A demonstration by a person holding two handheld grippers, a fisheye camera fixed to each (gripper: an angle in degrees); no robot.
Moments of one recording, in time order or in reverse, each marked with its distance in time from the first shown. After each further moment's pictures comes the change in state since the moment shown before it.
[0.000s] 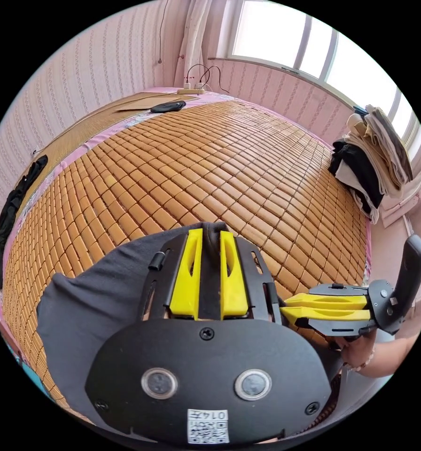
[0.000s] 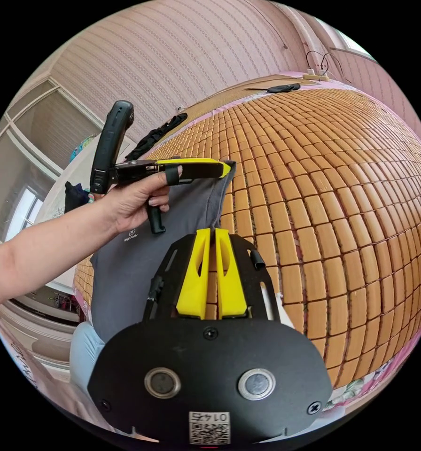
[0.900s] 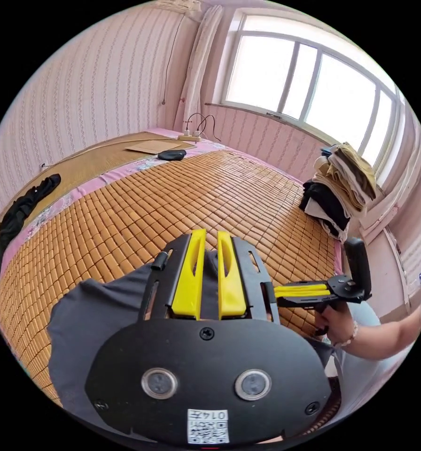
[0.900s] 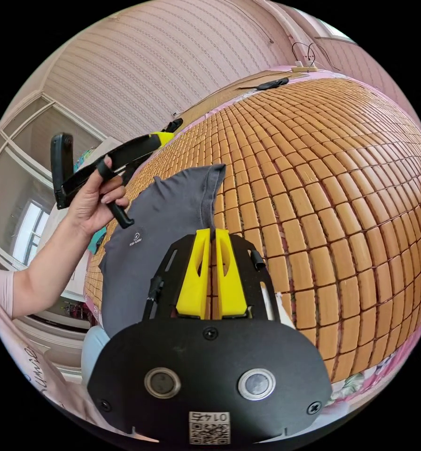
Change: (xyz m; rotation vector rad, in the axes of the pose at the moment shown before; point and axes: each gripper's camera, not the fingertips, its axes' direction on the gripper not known) left arm -0.060 0.054 -0.160 0.258 0.026 0.006; right arm -0.012 0.020 0.042 -0.020 -0.022 0.049
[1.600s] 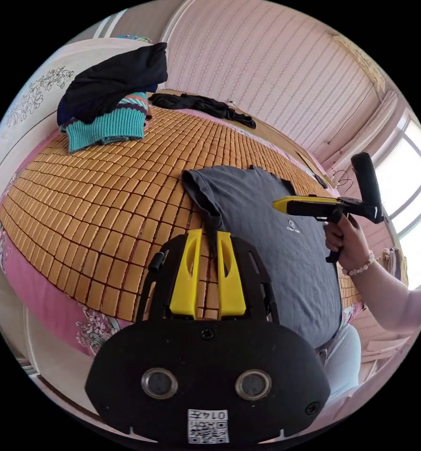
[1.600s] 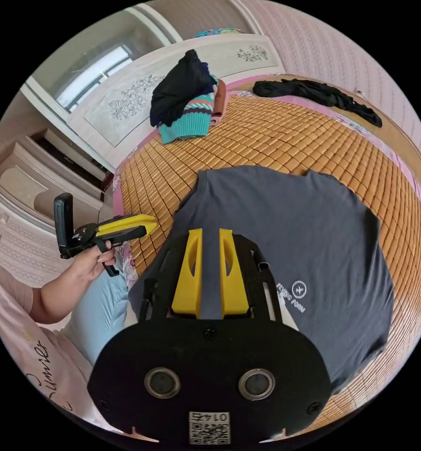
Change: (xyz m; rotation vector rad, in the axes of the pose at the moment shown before) left arm -0.136 0.305 -0.274 0.046 -0.331 -0.864; right arm -0.388 0.028 0.239 -0.504 -0.215 -0.884
